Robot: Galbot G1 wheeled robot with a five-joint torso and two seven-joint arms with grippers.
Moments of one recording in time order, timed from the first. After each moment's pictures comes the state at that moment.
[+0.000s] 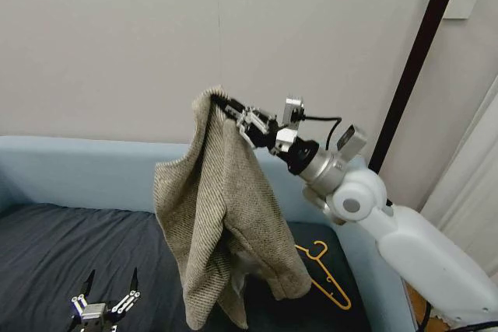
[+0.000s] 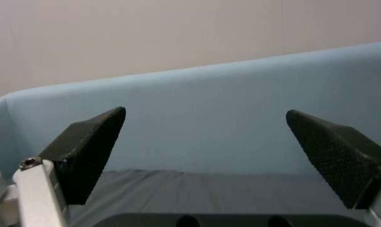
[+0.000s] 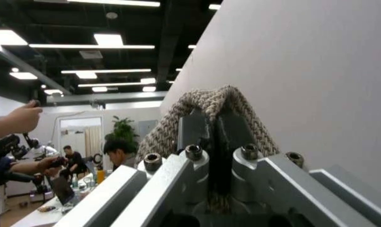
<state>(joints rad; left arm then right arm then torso) 1.62 -1.44 -0.77 -1.77 -0.09 -0.53 0.00 -0.21 0.96 -0.23 1.94 1.34 0.01 -0.25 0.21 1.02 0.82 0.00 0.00</state>
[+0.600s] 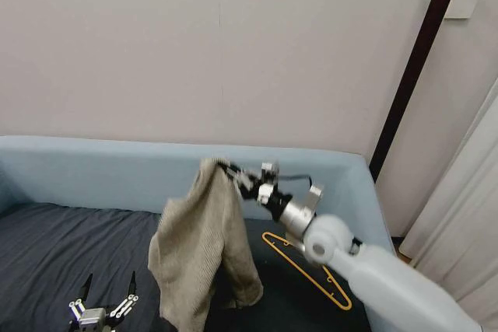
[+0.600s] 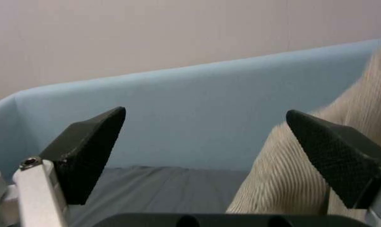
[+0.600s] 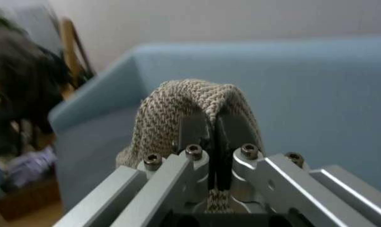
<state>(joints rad) 1.63 -1.46 -0.78 -1.77 -0.07 -0.54 -0.01 -0.56 0.94 -0.43 1.66 0.96 0.05 -0.12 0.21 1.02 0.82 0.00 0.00</state>
